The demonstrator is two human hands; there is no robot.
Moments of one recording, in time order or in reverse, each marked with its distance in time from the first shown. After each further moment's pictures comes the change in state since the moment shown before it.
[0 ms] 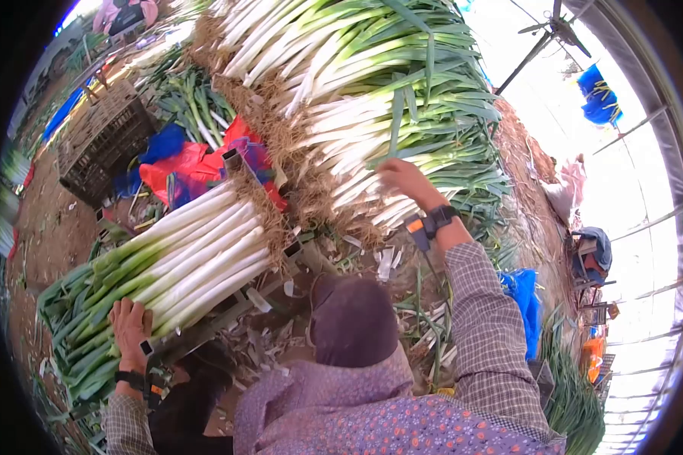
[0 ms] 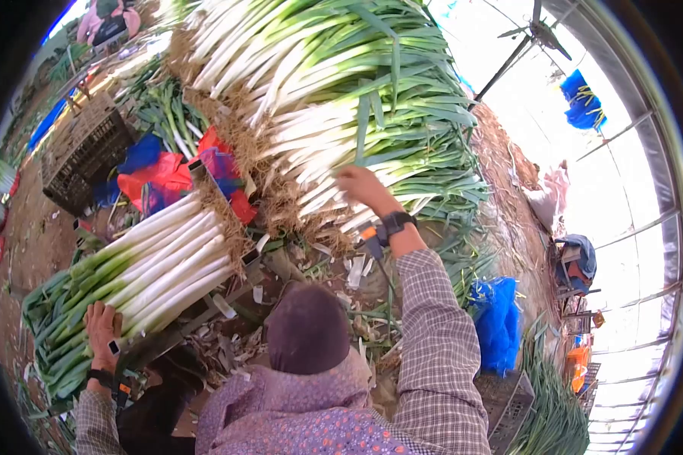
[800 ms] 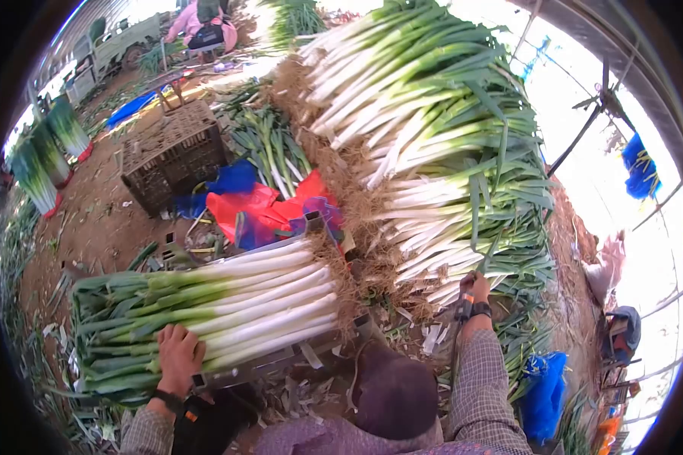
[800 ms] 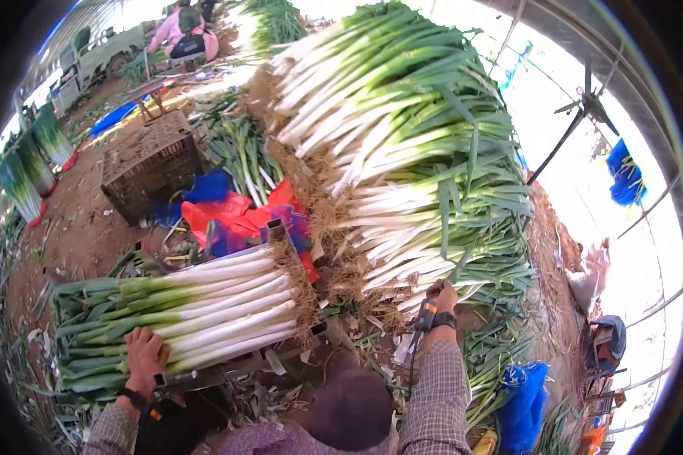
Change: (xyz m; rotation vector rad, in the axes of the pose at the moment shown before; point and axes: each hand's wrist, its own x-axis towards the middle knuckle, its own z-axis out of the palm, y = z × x) left_hand 0.007 0.007 -0.015 -0.115 0.011 -0.078; right_hand 0.070 0.215 0.005 0.584 0.679 0.127
